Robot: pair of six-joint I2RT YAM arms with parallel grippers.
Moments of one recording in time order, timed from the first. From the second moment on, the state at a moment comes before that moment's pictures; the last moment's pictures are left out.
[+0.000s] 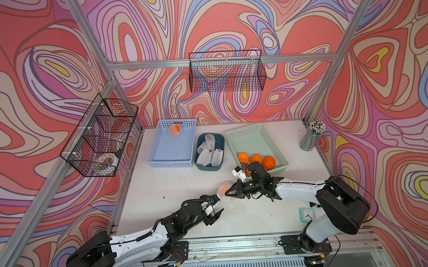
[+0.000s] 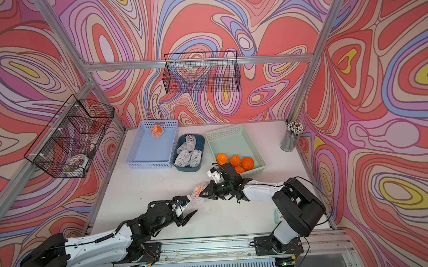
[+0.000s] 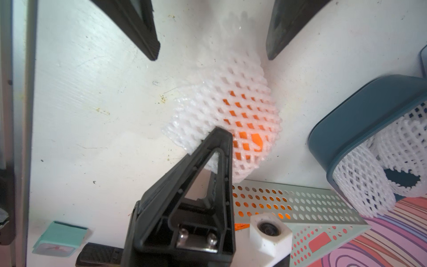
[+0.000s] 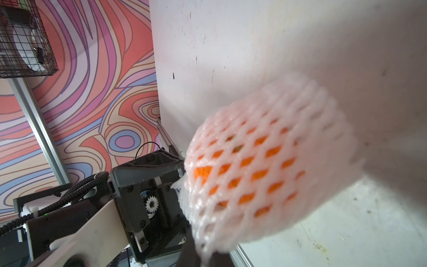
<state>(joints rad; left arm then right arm) -0.98 0.93 0.12 0.38 -0.08 0.12 0.68 1.55 0.67 0.19 -0.76 0.96</state>
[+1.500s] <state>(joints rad) -0.98 1.07 0.28 0.31 -0.03 0.24 0.67 1.52 0.63 0.17 -0.80 0.91</state>
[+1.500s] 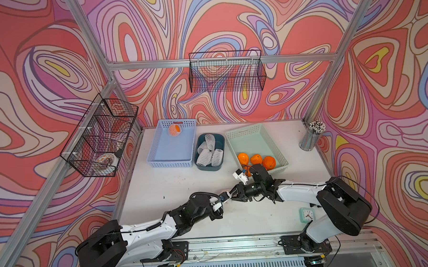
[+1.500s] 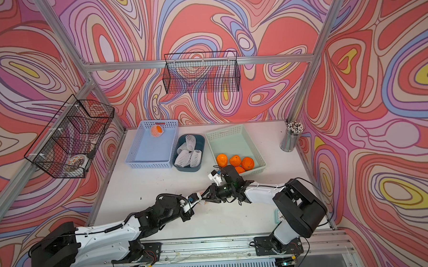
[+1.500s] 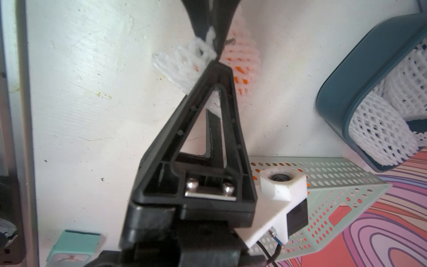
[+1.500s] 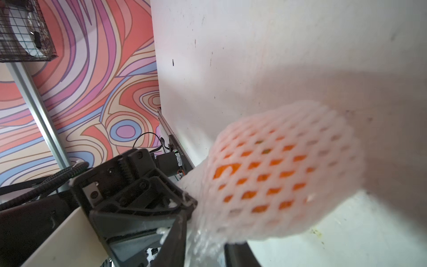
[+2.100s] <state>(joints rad) -0.97 1.07 0.48 0.04 -0.03 0.20 0.67 1.31 0.64 -0.19 -0.51 0.54</state>
